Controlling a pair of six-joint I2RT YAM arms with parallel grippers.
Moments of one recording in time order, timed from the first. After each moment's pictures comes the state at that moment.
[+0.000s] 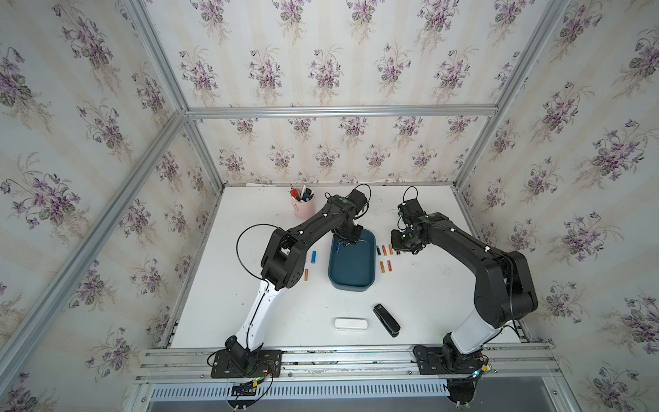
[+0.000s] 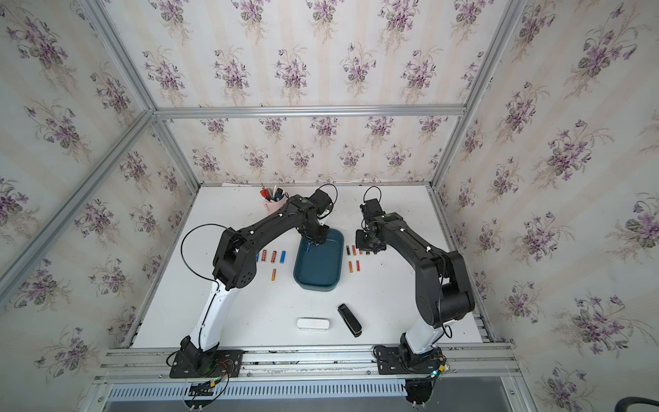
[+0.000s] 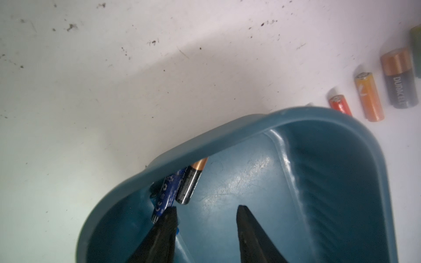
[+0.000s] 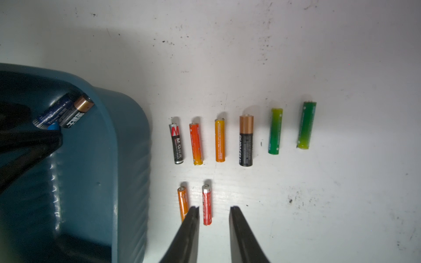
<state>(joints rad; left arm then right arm) -0.65 2.38 2.14 -1.07 0.05 -0.16 0.32 1.67 1.20 -0.76 -0.05 0.33</state>
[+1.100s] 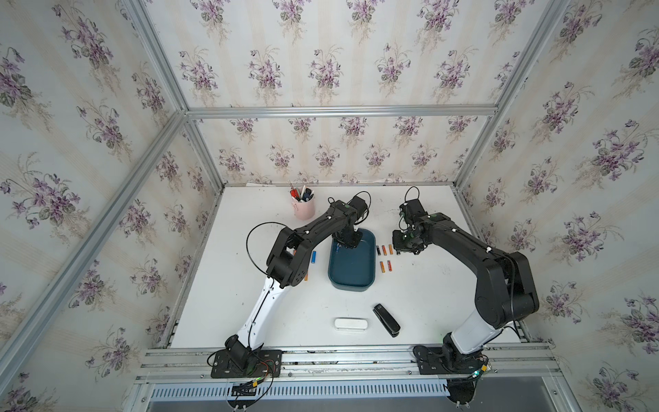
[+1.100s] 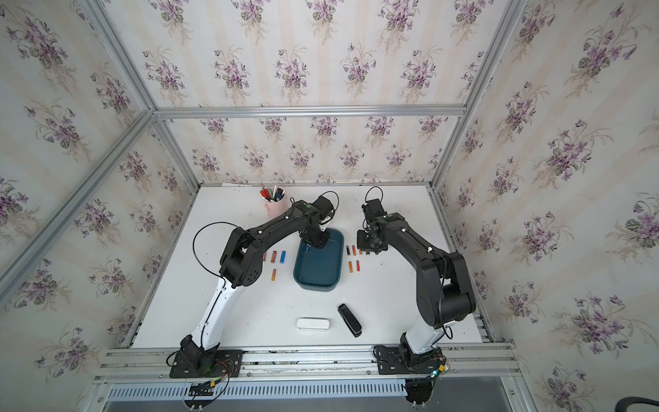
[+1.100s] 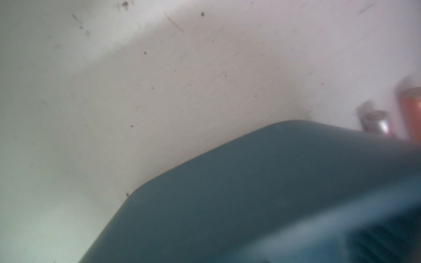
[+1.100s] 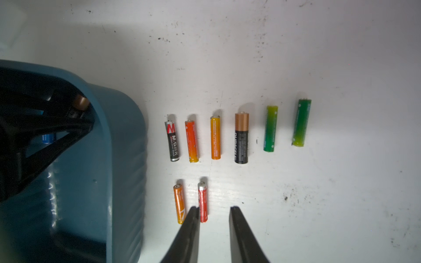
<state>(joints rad) -0.65 2.46 2.15 -1.05 0.03 -0.14 0.31 1.66 1.18 -0.77 -0.05 0.31</state>
